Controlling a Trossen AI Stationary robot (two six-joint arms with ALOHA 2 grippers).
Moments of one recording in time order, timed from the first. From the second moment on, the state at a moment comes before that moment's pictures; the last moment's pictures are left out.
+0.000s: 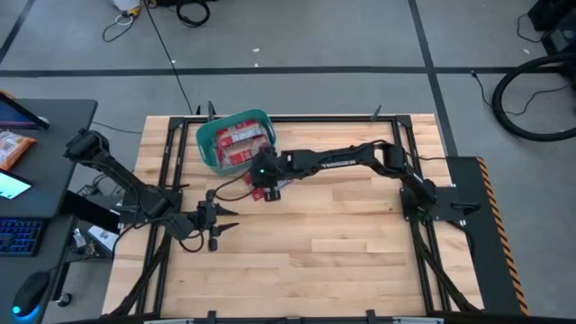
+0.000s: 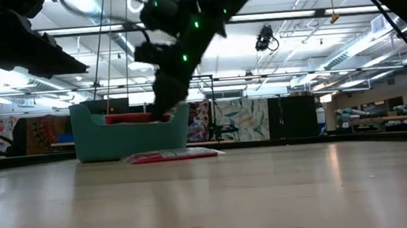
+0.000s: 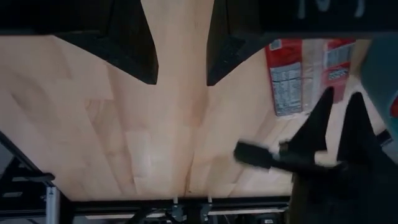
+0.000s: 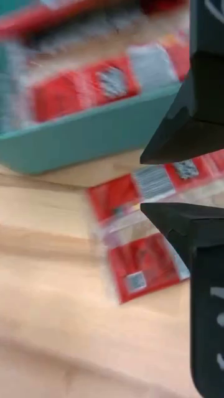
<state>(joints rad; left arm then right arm) -0.68 0.97 0.30 0.20 -0.78 -0.31 -0.10 2.22 1.83 -0.49 0.20 -0.38</state>
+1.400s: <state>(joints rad) -0.46 1.45 0.30 0.59 -0.65 -0.36 0.24 2.11 1.59 -0.68 0.29 -0.11</state>
